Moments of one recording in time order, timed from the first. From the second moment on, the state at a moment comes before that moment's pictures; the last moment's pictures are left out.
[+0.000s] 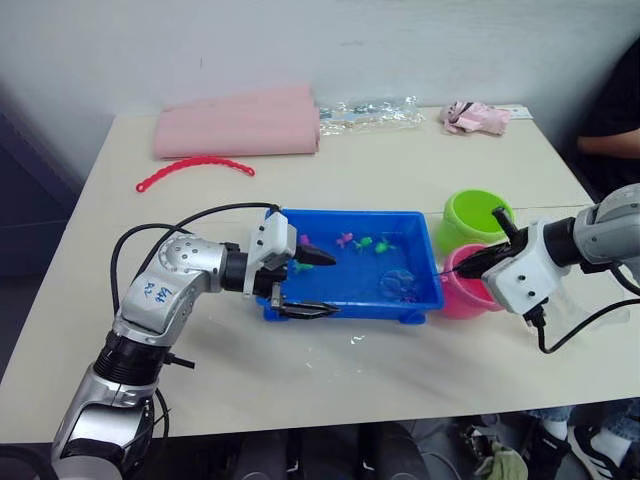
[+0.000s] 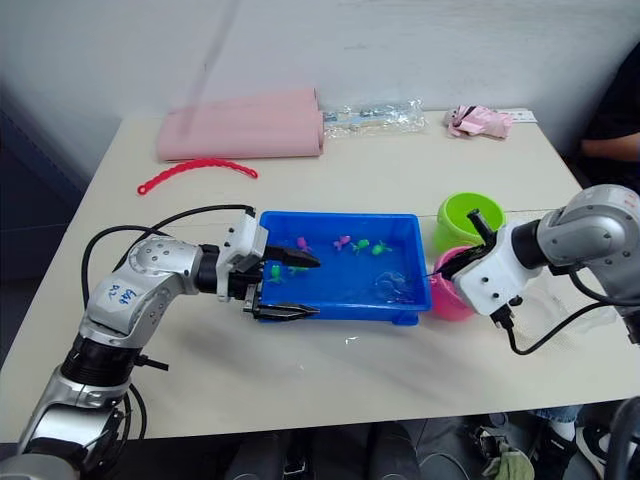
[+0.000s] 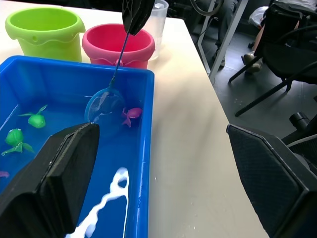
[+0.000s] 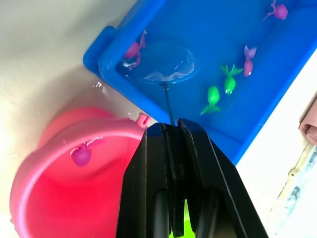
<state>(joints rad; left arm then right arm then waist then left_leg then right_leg) -0.59 0.57 -0.17 -0.18 -0.40 0.54 -1.11 -0.72 -1.18 0.27 0.15 -0.07 -0.65 1.34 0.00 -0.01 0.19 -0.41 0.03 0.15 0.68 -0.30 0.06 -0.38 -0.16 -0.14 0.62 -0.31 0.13</state>
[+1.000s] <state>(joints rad) -0.64 0.61 -0.17 -0.06 -0.37 0.51 -1.12 -0.41 -1.09 0.02 -0.33 0.40 0.78 1.15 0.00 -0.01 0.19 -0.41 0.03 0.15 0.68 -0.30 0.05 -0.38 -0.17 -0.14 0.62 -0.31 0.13</state>
